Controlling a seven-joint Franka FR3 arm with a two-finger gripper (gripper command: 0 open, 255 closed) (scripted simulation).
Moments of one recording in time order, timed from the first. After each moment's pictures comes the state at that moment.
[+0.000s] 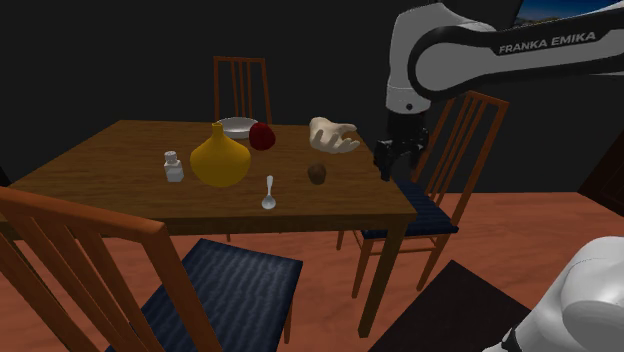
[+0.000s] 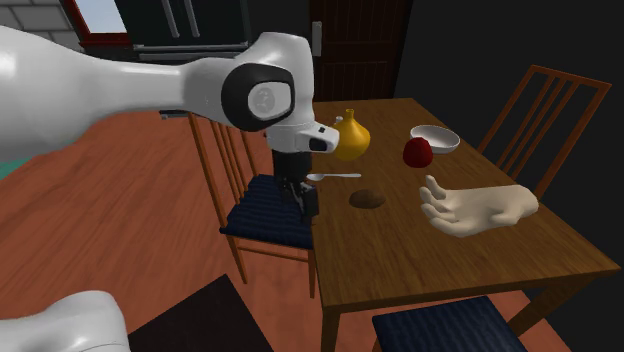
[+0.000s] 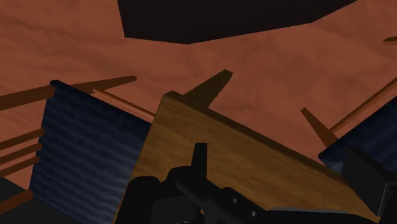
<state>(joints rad) -0.02 -0.44 0.14 -2.27 -0.06 1.73 0.28</state>
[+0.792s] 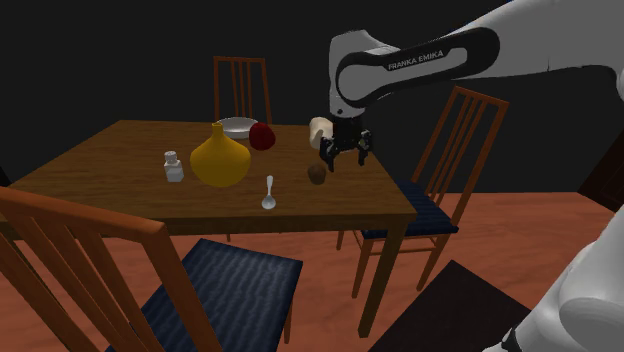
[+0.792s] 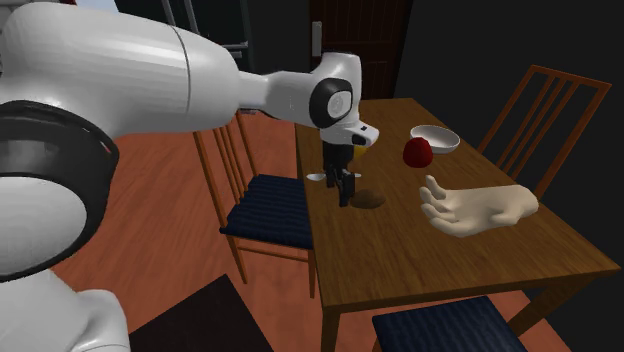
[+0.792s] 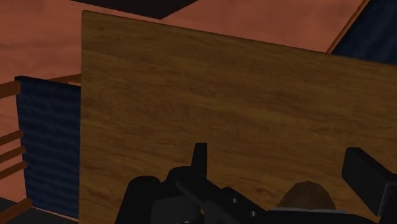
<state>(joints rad) -0.06 0.03 0.19 -1.90 -0.12 1.84 0.58</state>
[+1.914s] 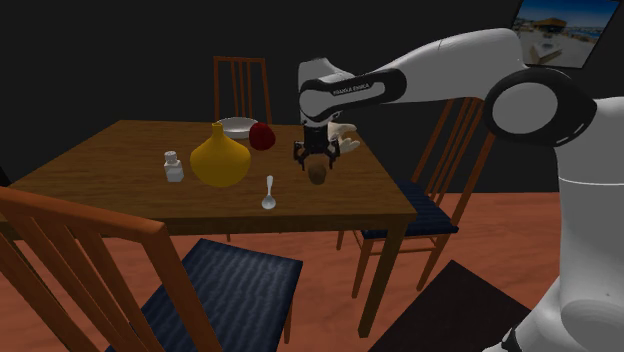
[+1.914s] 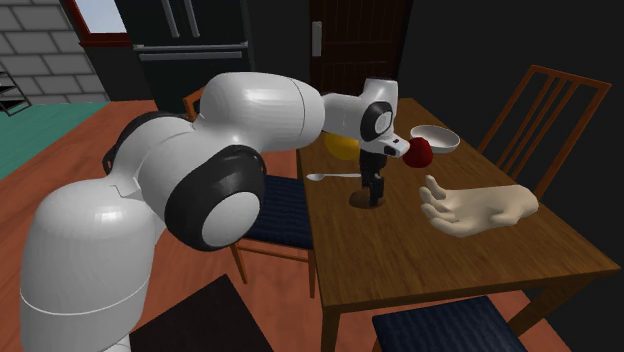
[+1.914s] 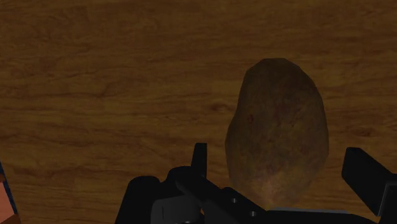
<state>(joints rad) -0.03 0.48 0.15 -1.45 -0.18 1.86 0.79</state>
